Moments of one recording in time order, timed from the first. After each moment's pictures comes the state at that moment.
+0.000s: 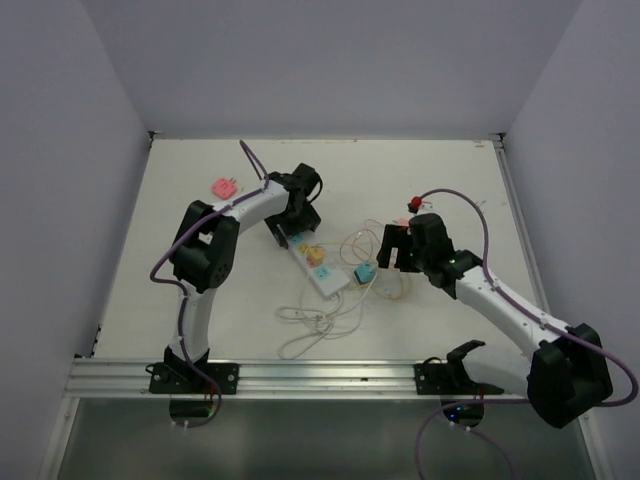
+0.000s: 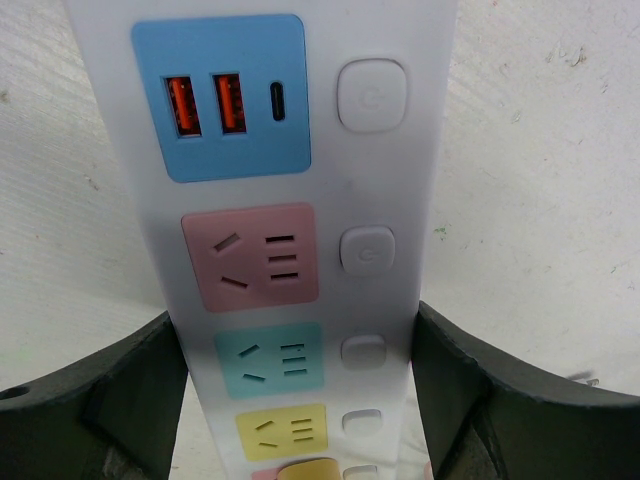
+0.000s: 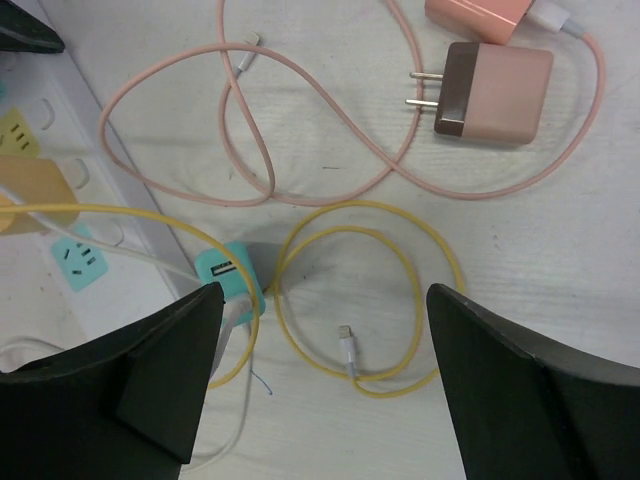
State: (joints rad) left arm -0.54 2.13 1.62 -0.84 -0.20 -1.12; right arm 0.46 1.17 0.68 -0.31 0.09 0.50
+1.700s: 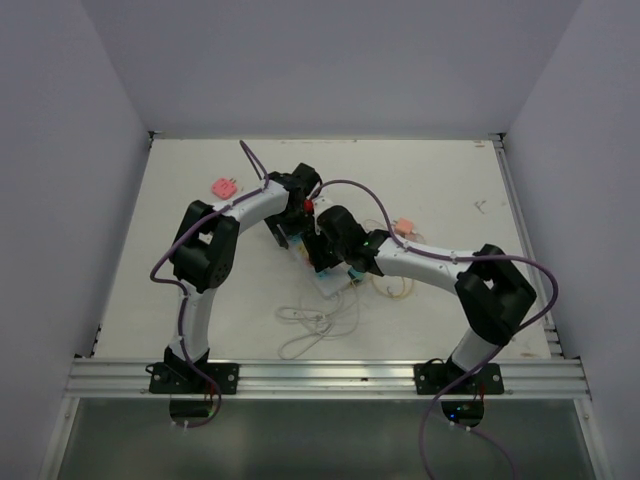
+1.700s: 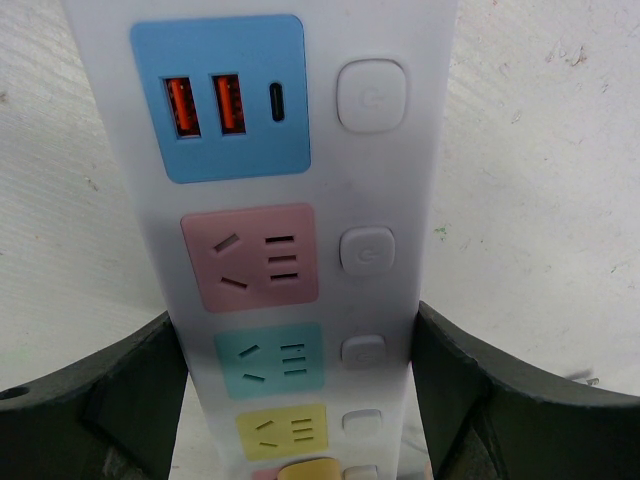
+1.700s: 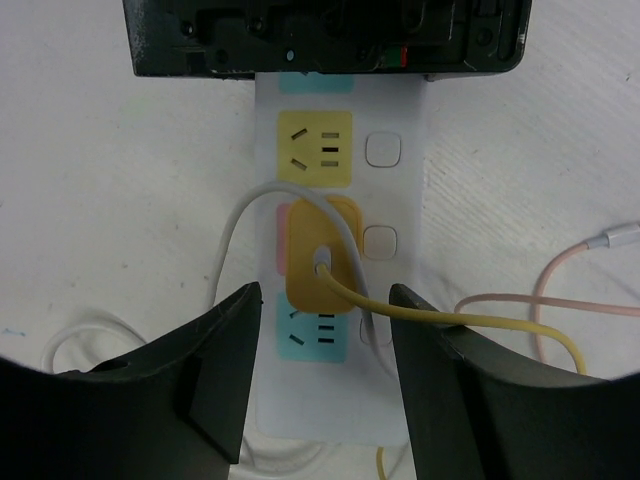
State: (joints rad) left arm -0.54 2.13 1.62 -0.85 -0.19 -1.12; right arm 0.85 1.68 1.08 -0.19 0.10 0.25
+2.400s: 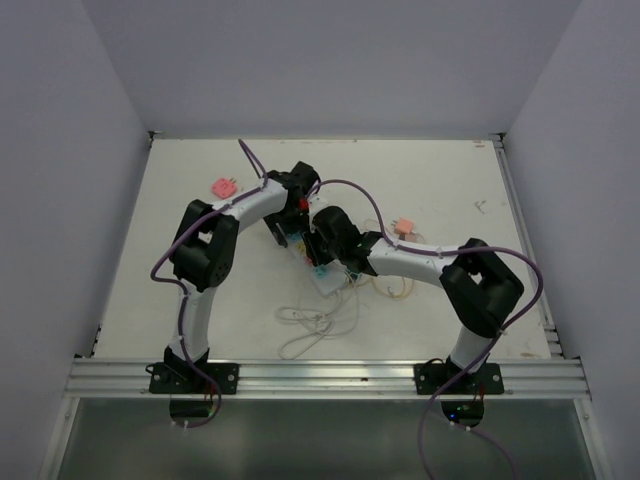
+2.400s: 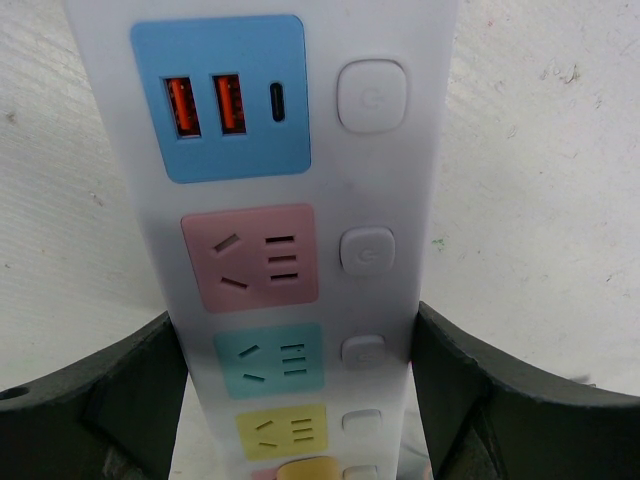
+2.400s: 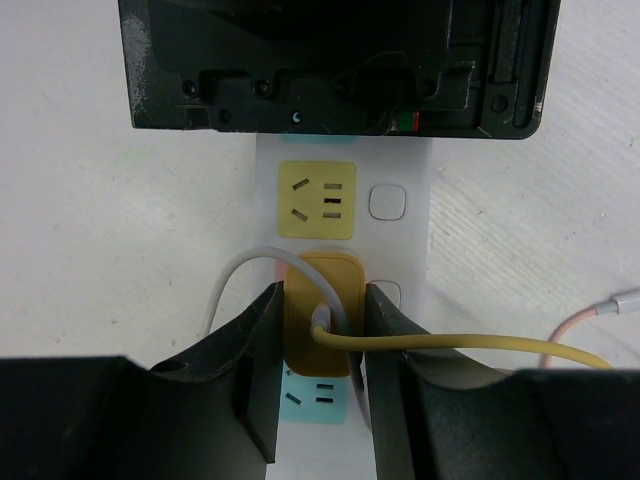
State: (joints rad) left arm -0.53 2.14 1.63 -0.85 -0.19 -1.11; right arm 0.85 1.76 1.08 -0.03 0.11 0.22
